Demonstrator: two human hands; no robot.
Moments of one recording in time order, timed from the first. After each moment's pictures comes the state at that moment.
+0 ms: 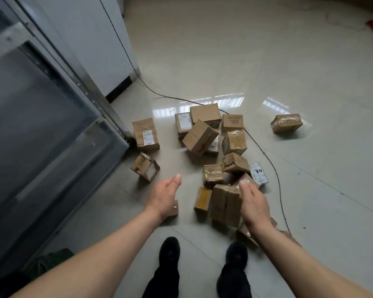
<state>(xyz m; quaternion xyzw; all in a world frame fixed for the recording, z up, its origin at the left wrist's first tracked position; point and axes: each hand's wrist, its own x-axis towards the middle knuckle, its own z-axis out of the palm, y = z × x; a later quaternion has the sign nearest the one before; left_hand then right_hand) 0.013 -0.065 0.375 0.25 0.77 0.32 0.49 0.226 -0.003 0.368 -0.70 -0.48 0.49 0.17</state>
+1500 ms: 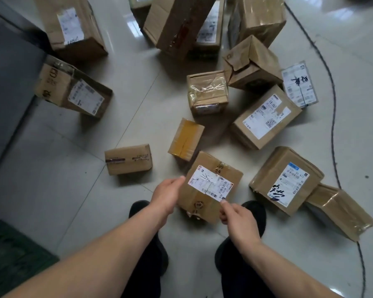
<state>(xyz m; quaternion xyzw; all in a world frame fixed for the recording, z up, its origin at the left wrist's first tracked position) 0.139 -0.083 -0.062 -0.02 0.78 0.14 0.61 0.323 -0.089 -0.062 -0.75 -0.32 0.57 -0.06</state>
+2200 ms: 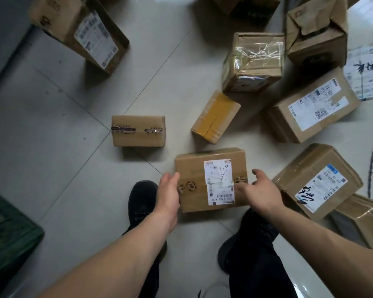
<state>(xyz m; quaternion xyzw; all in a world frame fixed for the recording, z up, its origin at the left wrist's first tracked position) 0.125 -0.158 -0.136 -0.21 0.74 0.29 0.57 0.294 -0.043 -0.122 -0.69 -0.50 0.45 -0.26</state>
